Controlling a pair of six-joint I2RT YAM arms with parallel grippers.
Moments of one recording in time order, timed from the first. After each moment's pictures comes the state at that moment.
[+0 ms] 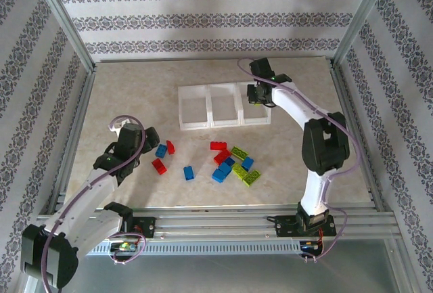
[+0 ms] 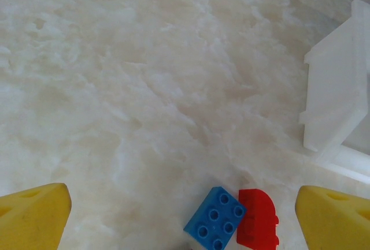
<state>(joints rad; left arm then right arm) -0.29 0.89 0.57 -0.45 -0.34 -0.68 0.32 1.94 1.58 -0.69 0.14 0.34</state>
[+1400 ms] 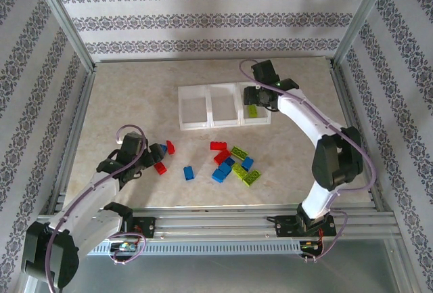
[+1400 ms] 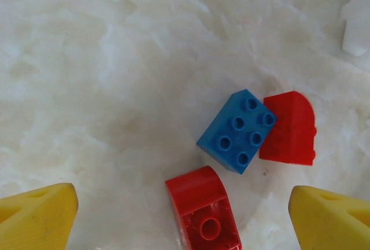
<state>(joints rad) -0.27 0.92 0.47 -0.52 -0.13 -0.71 0.37 1.70 1.43 -0.69 0.15 0.36</state>
